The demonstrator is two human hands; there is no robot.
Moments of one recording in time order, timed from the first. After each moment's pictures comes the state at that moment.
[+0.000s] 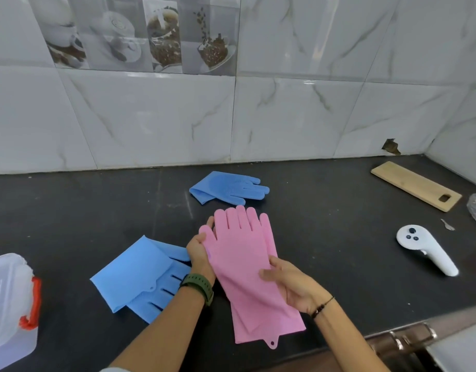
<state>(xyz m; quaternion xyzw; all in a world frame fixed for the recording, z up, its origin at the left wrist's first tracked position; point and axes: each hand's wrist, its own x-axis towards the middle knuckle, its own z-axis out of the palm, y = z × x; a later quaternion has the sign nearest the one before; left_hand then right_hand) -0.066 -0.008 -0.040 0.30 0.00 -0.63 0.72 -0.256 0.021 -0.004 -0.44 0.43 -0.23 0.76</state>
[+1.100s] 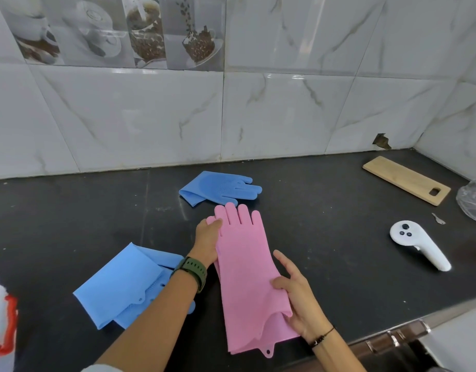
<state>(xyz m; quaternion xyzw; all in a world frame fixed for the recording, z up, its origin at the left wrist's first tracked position) -0.075 -0.047 -0.014 0.63 -0.19 -0.55 0.52 -0.271 0.035 -0.030 -0.30 0.44 -0.39 0.75</state>
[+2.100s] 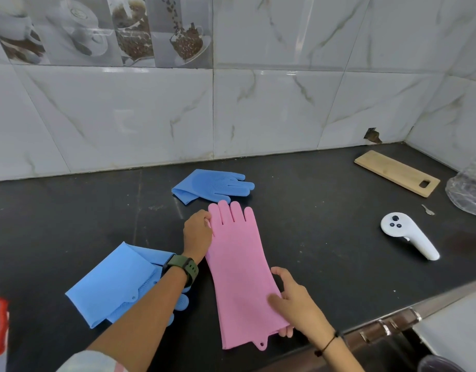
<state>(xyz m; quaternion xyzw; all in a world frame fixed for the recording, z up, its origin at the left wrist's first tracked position) -0.066 -0.051 -0.035 0.74 -0.49 -0.21 0.42 -0.281 0.063 -0.002 -0.63 0.60 -0.11 0.48</state>
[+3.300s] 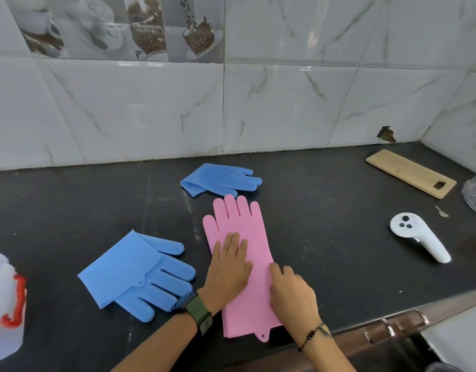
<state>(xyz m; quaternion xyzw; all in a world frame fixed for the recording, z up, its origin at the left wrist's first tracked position) -0.119 0.033 -0.060 0.67 -0.73 -0.08 0.07 -0.262 0.062 -0.022 -0.77 0.63 0.01 0.09</state>
